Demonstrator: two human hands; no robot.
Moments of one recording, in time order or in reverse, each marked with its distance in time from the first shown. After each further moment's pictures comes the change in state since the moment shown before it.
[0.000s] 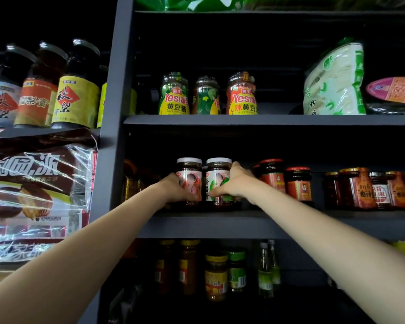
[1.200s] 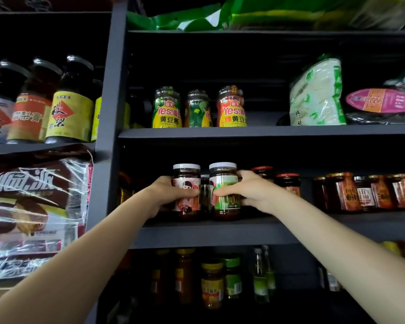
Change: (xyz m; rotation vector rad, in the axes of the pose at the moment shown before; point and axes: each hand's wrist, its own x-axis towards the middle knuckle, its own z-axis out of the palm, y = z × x) left_hand -0.024 0.017 -0.011 -0.279 -0.043 0.044; right_hand -0.025 0.018 -0.027 0.621 -0.146 -0.010
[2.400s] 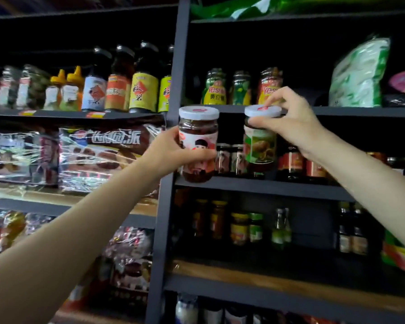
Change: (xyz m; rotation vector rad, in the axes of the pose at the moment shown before) left_hand -0.178 0.031 -0.051 -0.068 0.159 0.303; right_hand -0.116 -0.086 0.009 -0.208 0.224 -0.558
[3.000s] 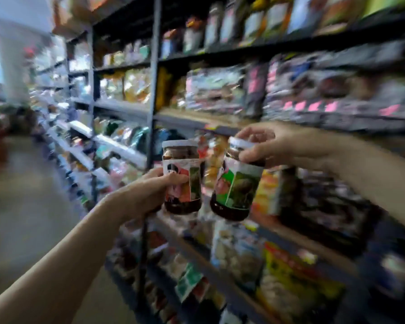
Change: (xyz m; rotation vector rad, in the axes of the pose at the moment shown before) left_hand -0.303 -0.074 -0.311 -0.234 0.251 -0.567; right_hand -0.137 -0.176 0.346 0.519 -1.219 0.119
